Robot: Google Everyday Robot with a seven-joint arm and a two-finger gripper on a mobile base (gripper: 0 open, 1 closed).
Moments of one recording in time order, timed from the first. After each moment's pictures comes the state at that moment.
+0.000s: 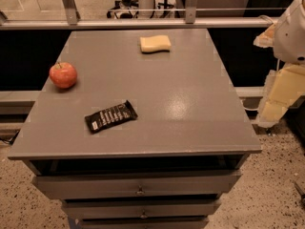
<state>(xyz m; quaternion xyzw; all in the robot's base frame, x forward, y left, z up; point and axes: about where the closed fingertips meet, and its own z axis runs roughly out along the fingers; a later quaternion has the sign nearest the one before) 0.438 -0.215 0.981 -0.60 0.78 -0.04 0.17</state>
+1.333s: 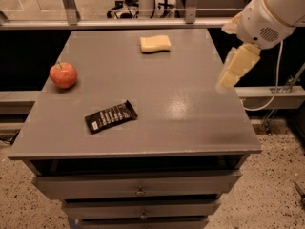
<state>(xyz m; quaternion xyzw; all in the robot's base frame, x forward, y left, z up) 0.542 -0.180 0.965 -0.60 0.76 0.04 0.26</state>
